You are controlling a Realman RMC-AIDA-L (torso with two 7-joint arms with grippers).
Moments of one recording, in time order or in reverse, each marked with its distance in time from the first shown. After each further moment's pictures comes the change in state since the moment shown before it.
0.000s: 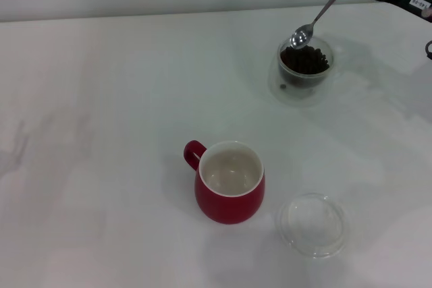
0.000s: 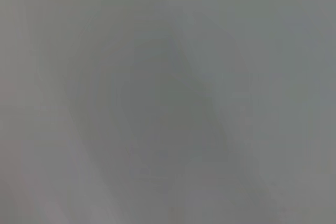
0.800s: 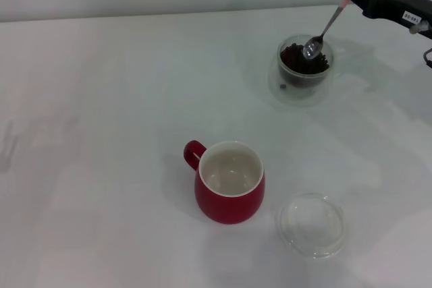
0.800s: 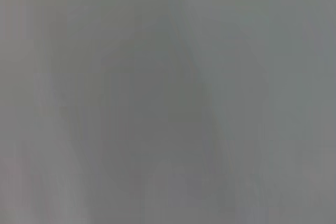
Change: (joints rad) left arm 0.006 0.001 0.000 0.023 -0.024 0.002 0.000; right arm -0.011 0.020 -0.041 -0.012 -0.001 -0.105 -0.156
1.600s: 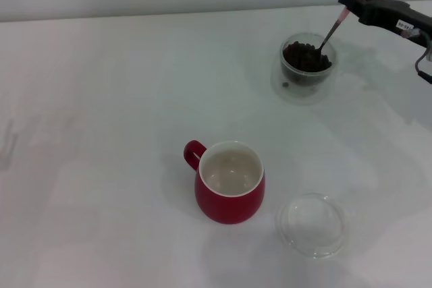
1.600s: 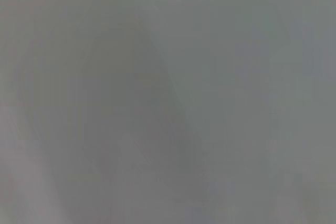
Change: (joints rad) left arm -0.013 0.000 0.000 0.004 0.000 0.025 0.000; right arm 0.007 0.012 -0.016 0.036 0.008 -0.119 0.106
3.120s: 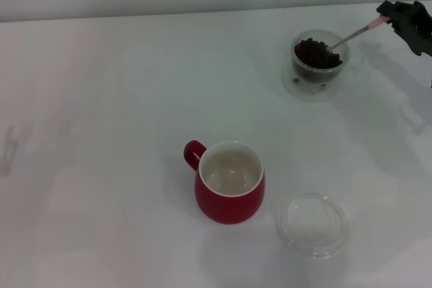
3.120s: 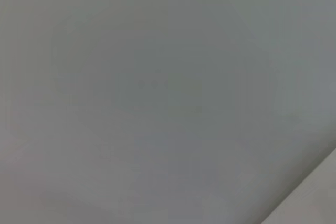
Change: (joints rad) left arm 0.022 -0.006 0.005 -0.011 0.006 0.012 -0.002; right arm -0.066 -0.008 0.014 0.063 0.133 -0.096 0.530
